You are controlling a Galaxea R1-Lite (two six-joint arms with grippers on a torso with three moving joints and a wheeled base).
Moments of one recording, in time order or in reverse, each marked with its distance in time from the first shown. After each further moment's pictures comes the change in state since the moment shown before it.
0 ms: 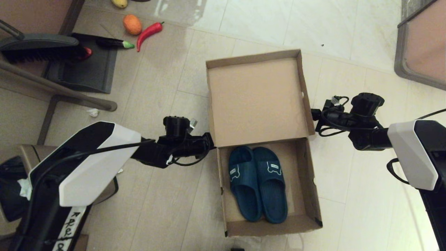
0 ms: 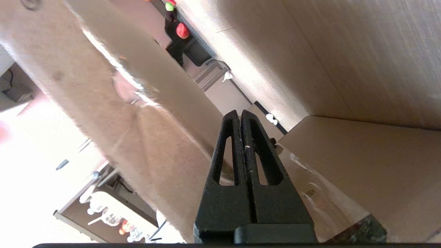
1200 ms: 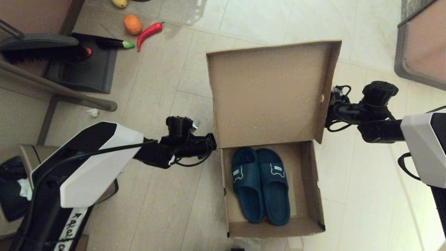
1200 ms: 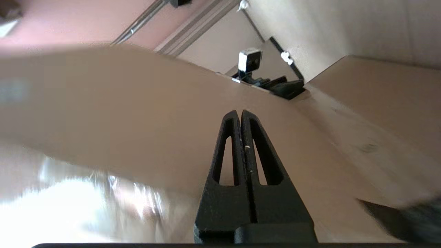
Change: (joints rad) left arm -0.019 -0.002 -0.002 0.001 -0.008 0.021; right arm -0.013 -0.073 0.000 -0.003 0.287 0.013
